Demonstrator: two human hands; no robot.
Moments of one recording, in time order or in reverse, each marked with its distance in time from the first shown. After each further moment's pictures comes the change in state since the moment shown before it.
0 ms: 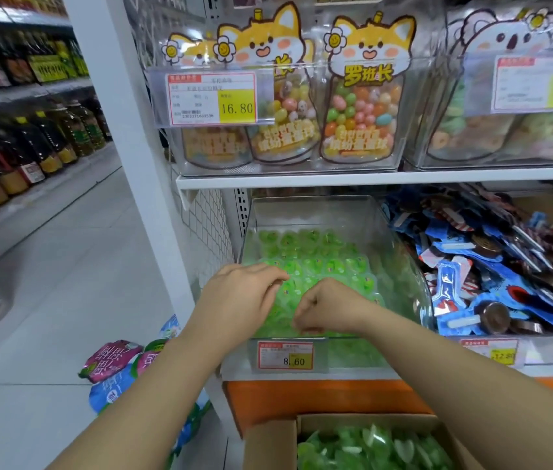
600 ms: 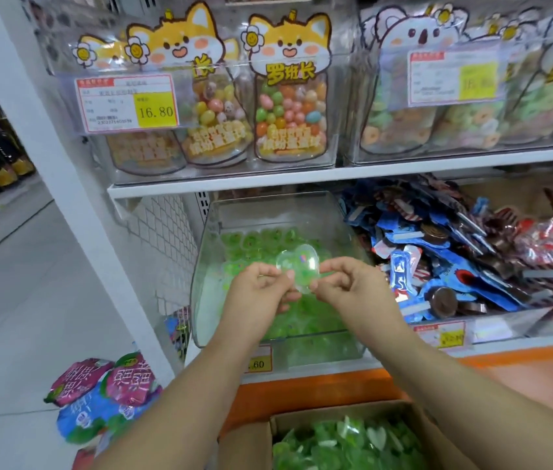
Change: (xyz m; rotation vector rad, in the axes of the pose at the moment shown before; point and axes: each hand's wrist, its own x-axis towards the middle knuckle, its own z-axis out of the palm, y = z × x) left_hand 0.028 0.076 0.028 -1.157 -0.068 -0.789; right_hand -0.060 0.034 -0.024 0.516 0.583 -0.143
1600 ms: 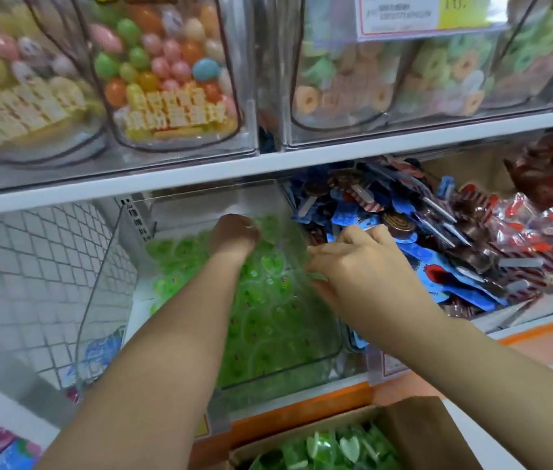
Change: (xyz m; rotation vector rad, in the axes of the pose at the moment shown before) left_hand 0.180 -0.008 0.076 0.635 0.092 0.042; right_hand 0.050 0.030 -0.067 -1.313 0.107 -0.617
